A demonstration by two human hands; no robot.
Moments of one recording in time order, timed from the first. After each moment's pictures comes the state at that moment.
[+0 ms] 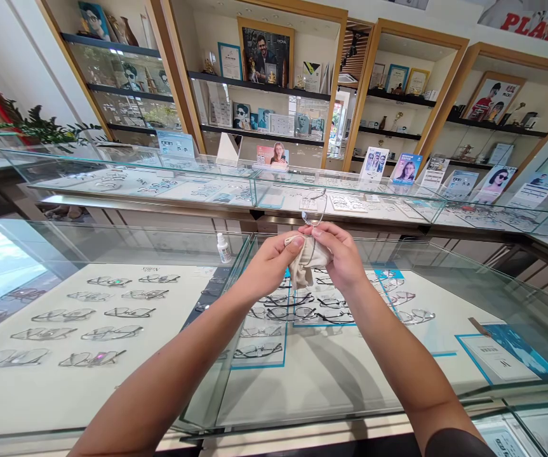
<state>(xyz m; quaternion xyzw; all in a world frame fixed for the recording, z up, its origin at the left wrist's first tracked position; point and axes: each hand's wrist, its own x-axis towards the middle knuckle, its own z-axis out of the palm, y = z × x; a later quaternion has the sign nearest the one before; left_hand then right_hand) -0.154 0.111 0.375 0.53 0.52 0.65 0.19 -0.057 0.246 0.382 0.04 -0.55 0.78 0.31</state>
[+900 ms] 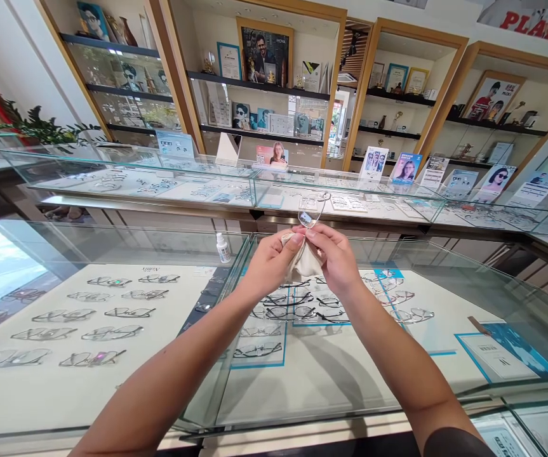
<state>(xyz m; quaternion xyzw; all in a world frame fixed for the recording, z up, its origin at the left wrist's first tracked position) -0.148 0.118 0.371 0.48 0.53 0.69 0.14 -0.055 0.234 0.381 0.02 -0.56 0.77 0.30</state>
